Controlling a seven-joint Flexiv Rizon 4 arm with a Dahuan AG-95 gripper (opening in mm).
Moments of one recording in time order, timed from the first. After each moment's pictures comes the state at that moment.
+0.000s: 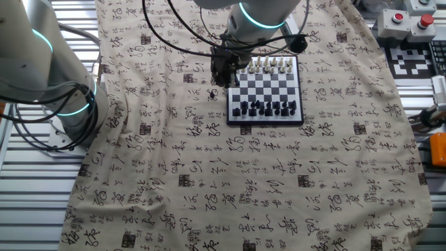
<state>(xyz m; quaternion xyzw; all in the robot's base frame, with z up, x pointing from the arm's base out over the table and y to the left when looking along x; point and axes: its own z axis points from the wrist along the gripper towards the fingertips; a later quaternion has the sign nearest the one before) 0.337 0.091 0.049 0.18 -0.97 -0.04 0.16</state>
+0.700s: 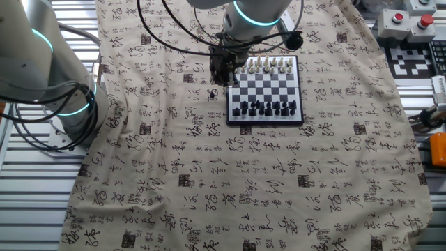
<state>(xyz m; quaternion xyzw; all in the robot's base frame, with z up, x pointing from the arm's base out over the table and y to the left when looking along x) 0.334 0.100 0.046 0.18 -0.97 -0.03 0.15</state>
